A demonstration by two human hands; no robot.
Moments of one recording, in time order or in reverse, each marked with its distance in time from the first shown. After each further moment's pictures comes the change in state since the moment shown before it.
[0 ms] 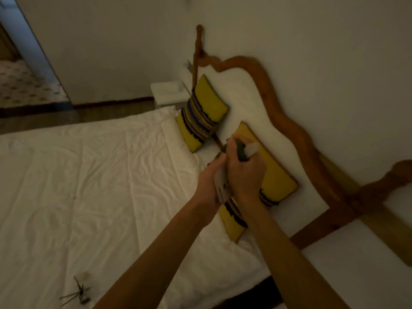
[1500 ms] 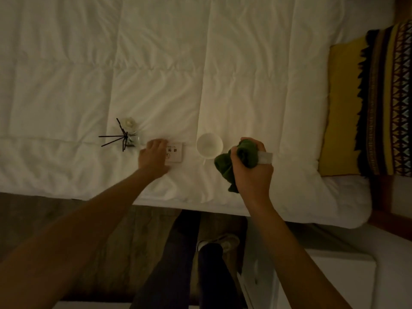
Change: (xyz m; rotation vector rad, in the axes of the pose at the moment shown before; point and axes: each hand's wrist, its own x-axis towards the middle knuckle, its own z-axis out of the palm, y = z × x) left_hand -0.048 -0.294 -0.550 1.609 0.489 -0.608; right_hand -0.280 0.285 0.160 -0.168 -0.734 0.571
